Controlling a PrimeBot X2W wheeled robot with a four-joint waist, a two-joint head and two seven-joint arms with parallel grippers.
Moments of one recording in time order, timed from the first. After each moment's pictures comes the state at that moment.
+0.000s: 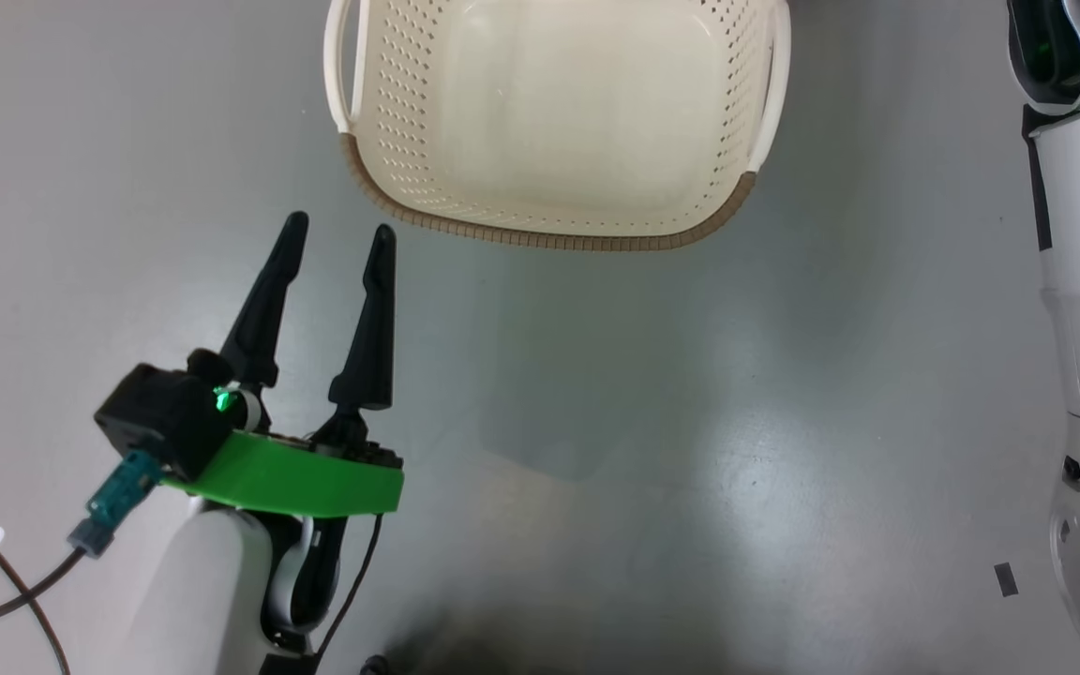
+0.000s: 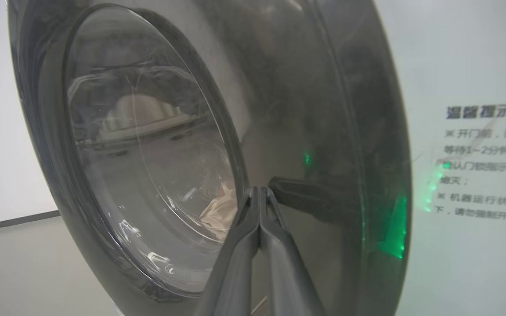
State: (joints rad) left arm -0.40 0.04 -0.25 0.04 -0.37 -0.13 -0.26; right arm -1.22 -0.17 0.11 0.41 0.19 0.14 -0.25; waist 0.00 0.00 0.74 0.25
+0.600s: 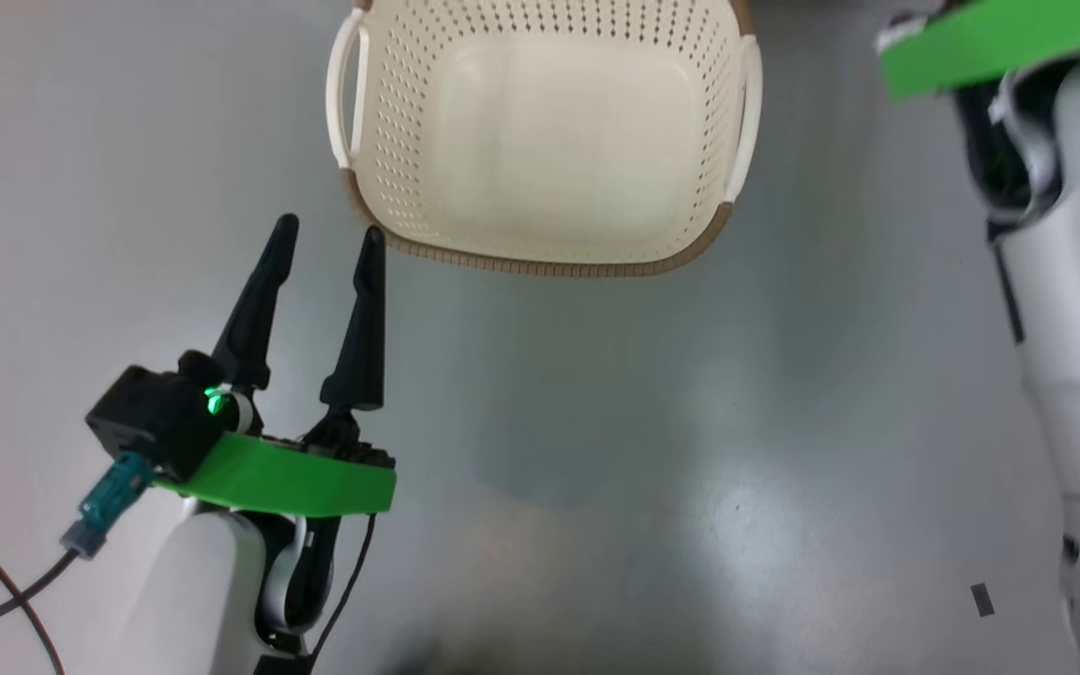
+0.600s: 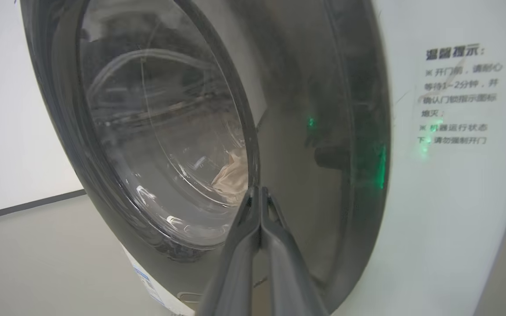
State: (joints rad) left arm -0.39 0.04 -0.23 0.04 -0.37 -0.13 -0.26; right arm -1.10 -0.22 0.20 0.41 0.30 0.14 -0.26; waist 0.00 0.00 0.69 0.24
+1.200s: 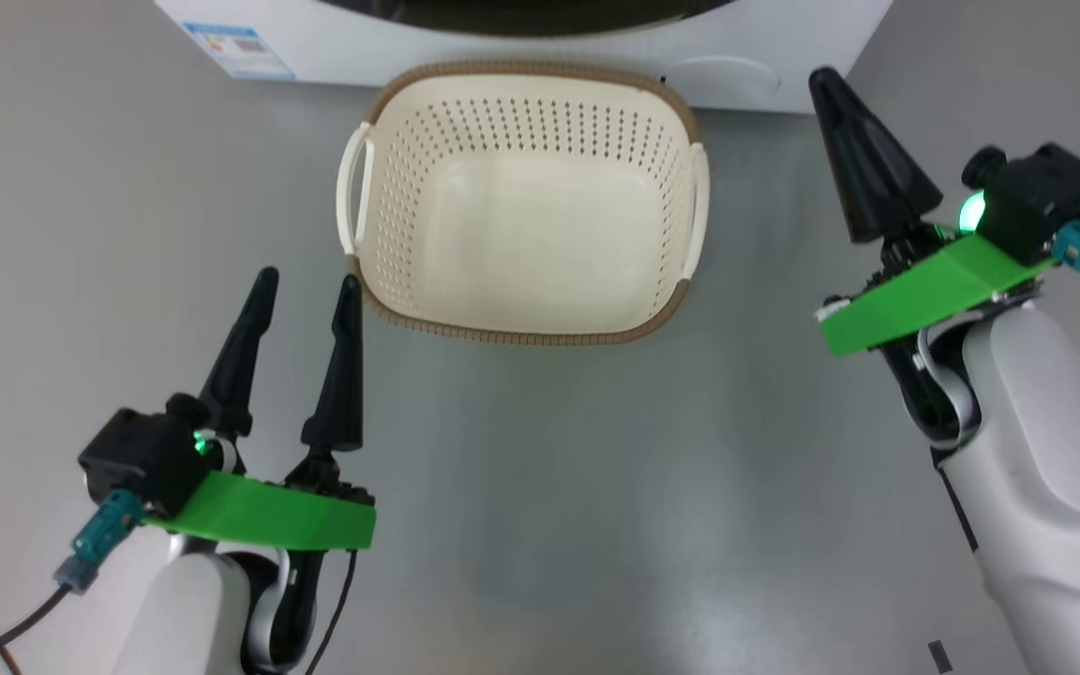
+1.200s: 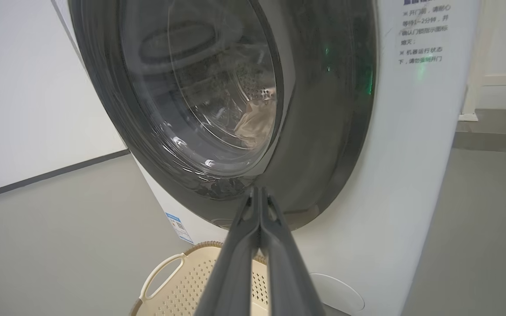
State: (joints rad) left arm -0.33 0.05 -0.21 0.05 -0.37 -0.13 -0.26; right arm -0.73 -0.24 0.26 0.35 0.37 0.14 -0.26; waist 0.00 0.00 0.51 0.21
